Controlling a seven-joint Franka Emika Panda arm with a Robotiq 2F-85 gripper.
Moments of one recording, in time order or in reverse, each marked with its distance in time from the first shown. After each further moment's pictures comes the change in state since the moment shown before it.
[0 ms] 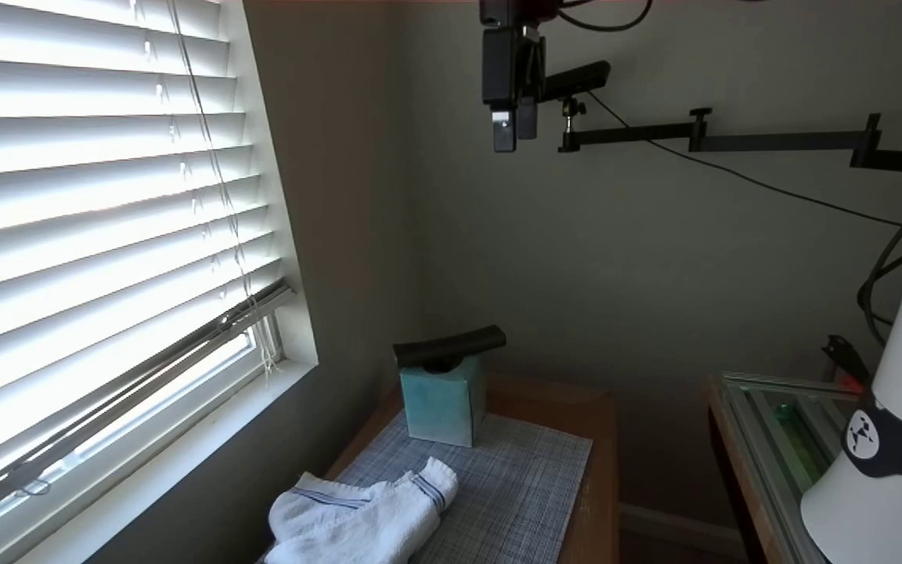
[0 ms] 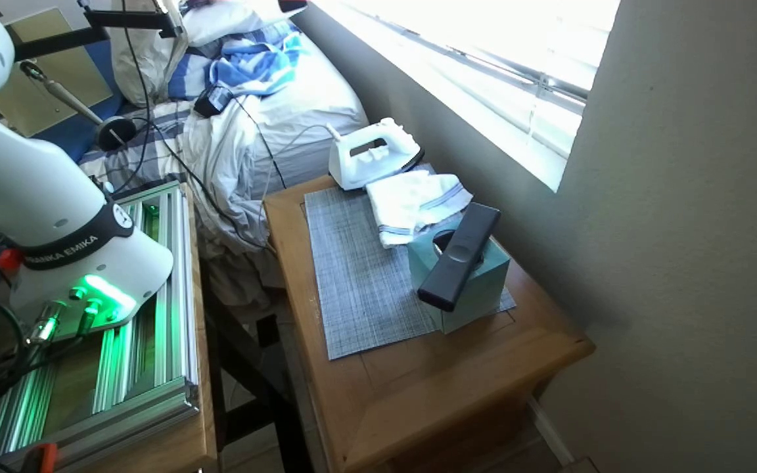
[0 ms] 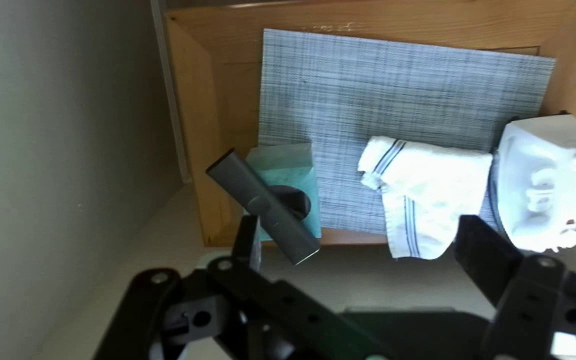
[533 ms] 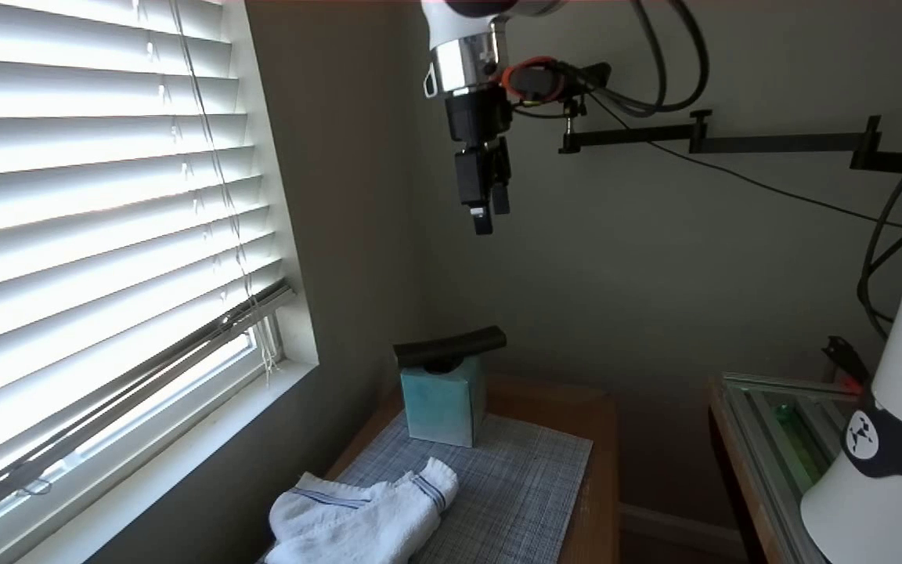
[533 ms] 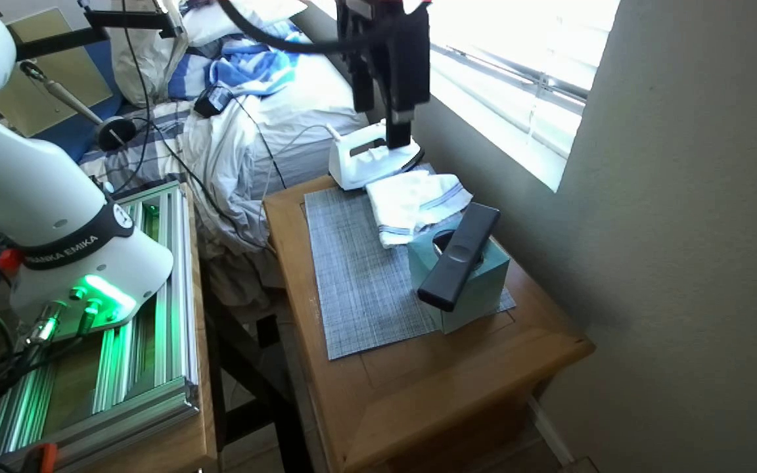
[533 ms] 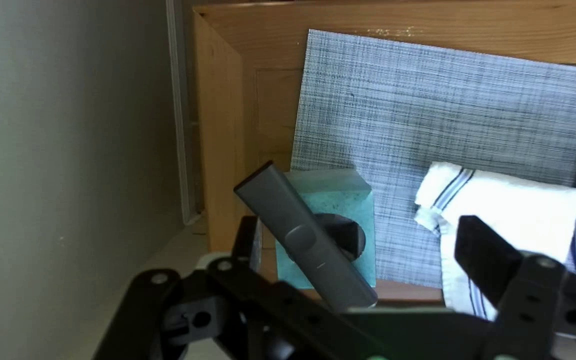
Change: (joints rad) arm -0.012 0.424 -0.099 0.114 -0.016 0.171 -0.126
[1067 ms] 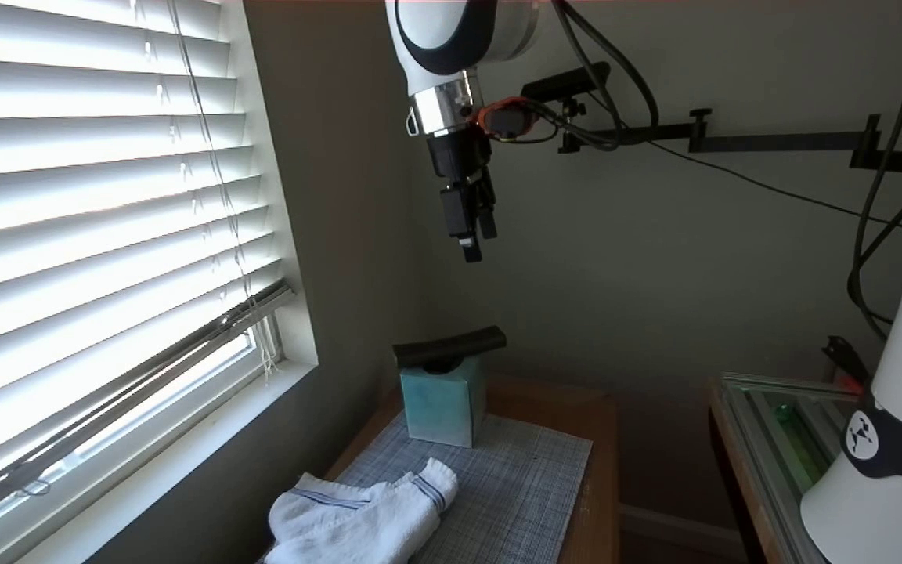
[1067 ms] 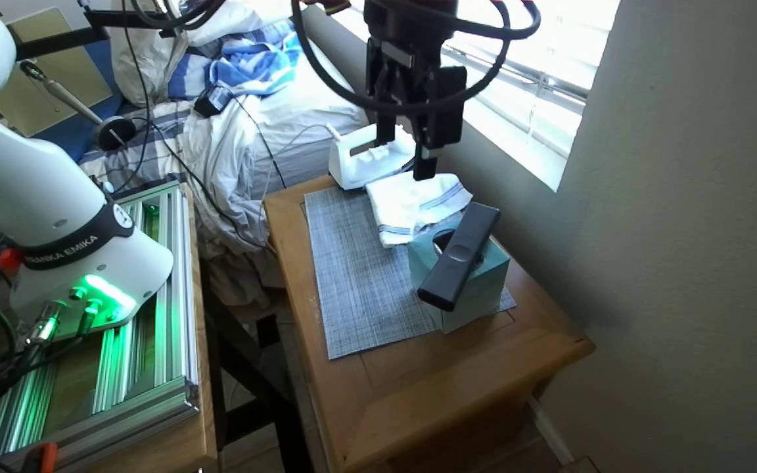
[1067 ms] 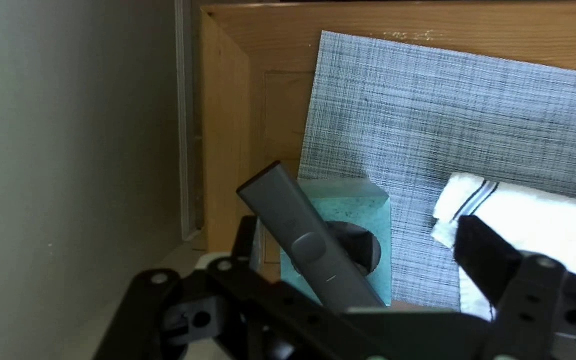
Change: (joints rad) arm -0.001 0.153 0.010 0.070 -0.002 0.027 -0.020
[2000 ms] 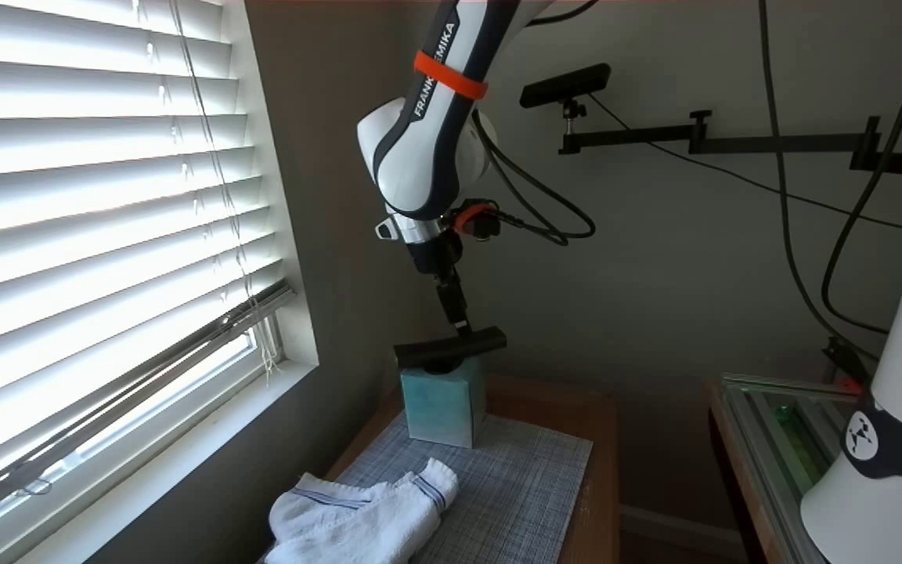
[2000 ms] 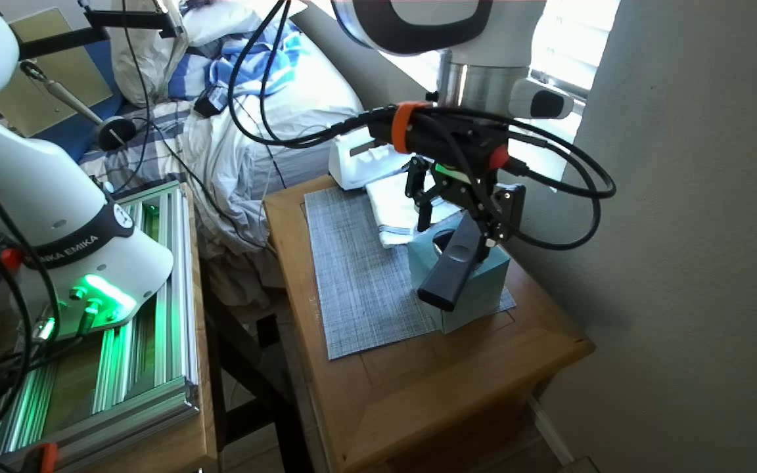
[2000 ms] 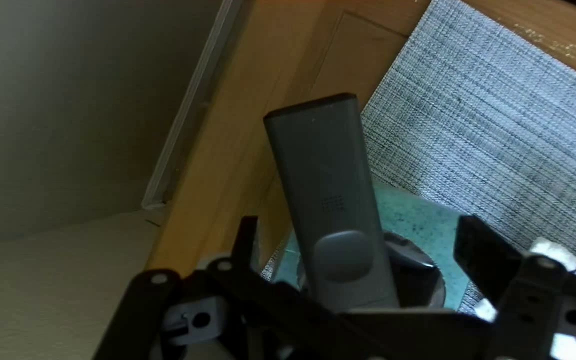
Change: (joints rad) arm -0.027 0.416 0.035 0.142 -0.058 0.234 -0.292
